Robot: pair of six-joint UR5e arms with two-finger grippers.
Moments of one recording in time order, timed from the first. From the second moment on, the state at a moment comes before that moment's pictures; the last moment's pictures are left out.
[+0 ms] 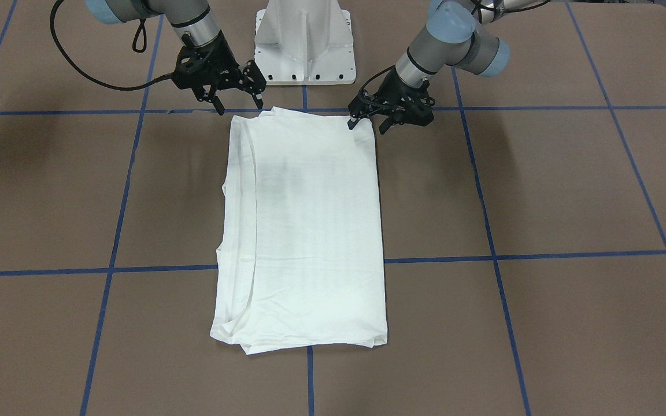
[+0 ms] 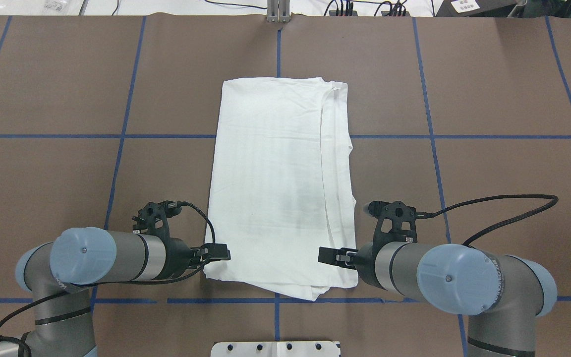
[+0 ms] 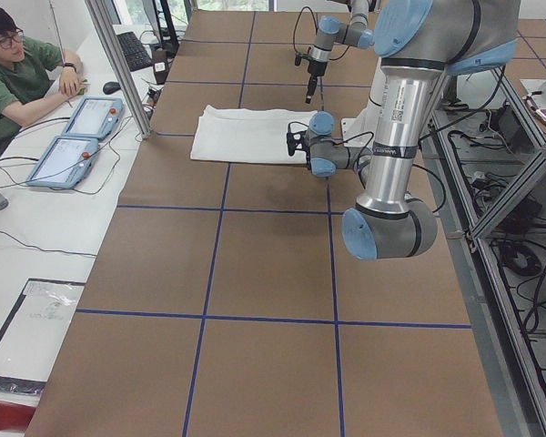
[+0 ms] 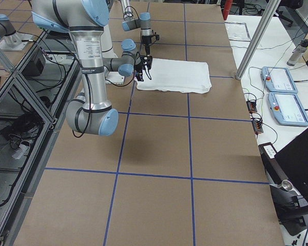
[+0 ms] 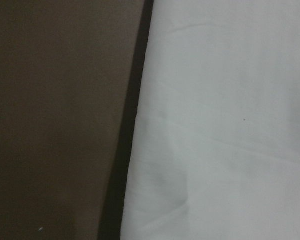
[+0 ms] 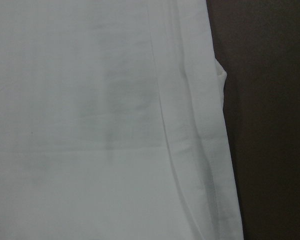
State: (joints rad) left arm -0.30 -1.81 -1.80 -2.34 -1.74 -1.61; right arm 0.23 -1.36 2.08 -1.23 1.55 1.55
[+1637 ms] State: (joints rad) left arm -0.28 -1.83 -1.81 -2.34 -1.75 -1.62; right arm 0.16 -1.30 2.06 -1.38 1.52 2.05
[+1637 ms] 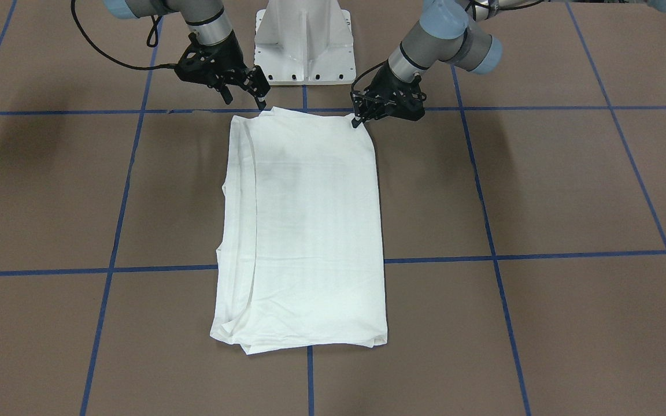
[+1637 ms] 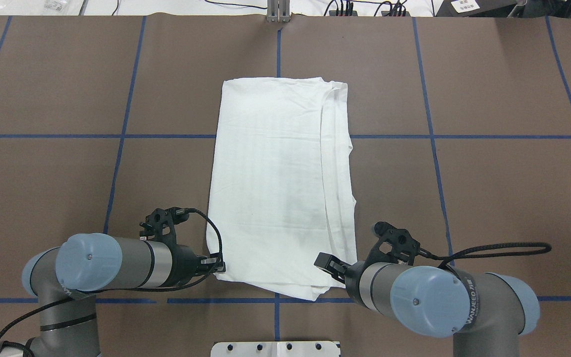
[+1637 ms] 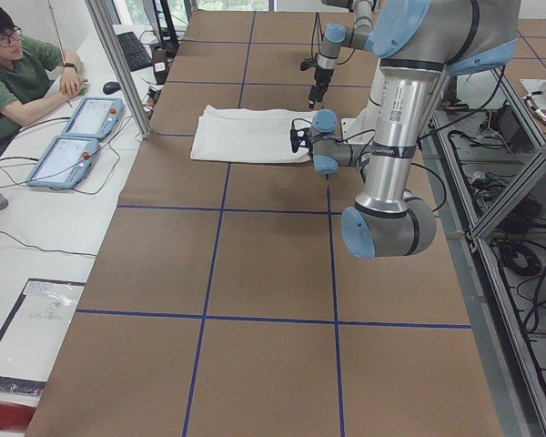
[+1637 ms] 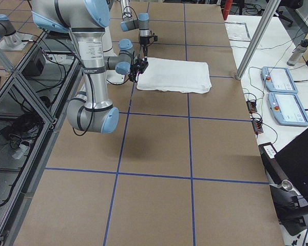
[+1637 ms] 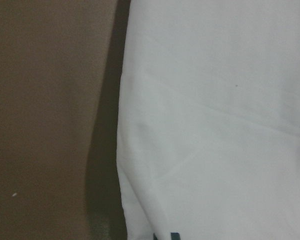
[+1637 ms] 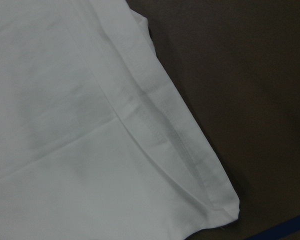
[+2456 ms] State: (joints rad) left arm -0.28 -1.83 -1.81 -2.34 -1.75 -1.62; right arm 0.14 -1.19 1.94 -1.46 1.49 2.37
